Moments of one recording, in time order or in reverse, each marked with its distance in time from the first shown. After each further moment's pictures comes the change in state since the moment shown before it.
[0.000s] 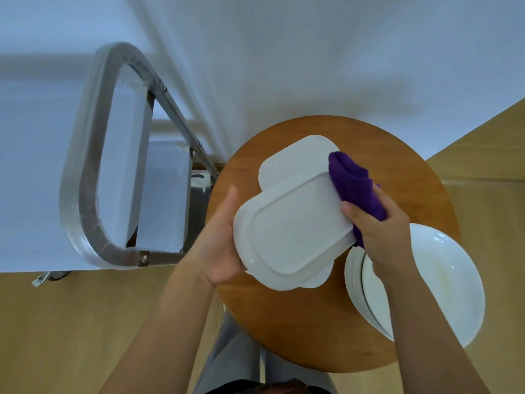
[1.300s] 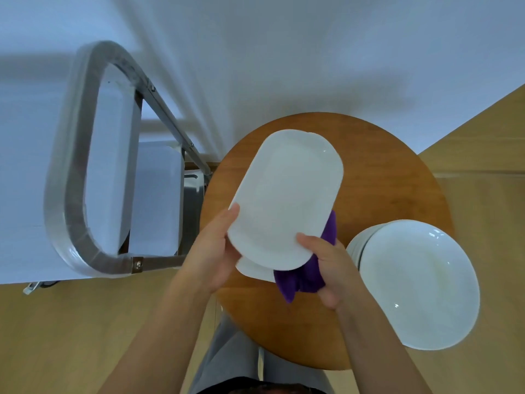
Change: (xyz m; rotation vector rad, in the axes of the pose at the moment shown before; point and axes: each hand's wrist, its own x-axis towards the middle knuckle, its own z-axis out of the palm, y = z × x) left_hand 0.007 -0.012 -0.011 0.185 0.352 0.170; right_hand -0.044 0.015 0.045 0.356 -0.245 0.647
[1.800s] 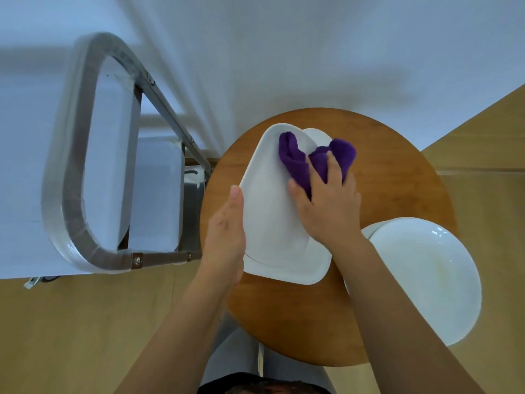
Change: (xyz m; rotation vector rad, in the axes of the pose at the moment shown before) left_hand 0.000 0.000 0.027 0.167 0.203 0.176; right_hand 0.036 -0.051 0.021 -1.488 0.461 -0.708
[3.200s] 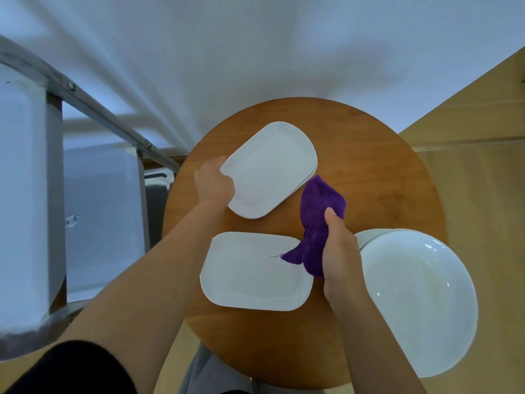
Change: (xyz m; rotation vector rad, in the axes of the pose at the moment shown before) left_hand 0.206 -0.031 0.061 0.886 0.138 0.162; right_hand 0.001 0.049 0.023 1.125 -0.052 0.946
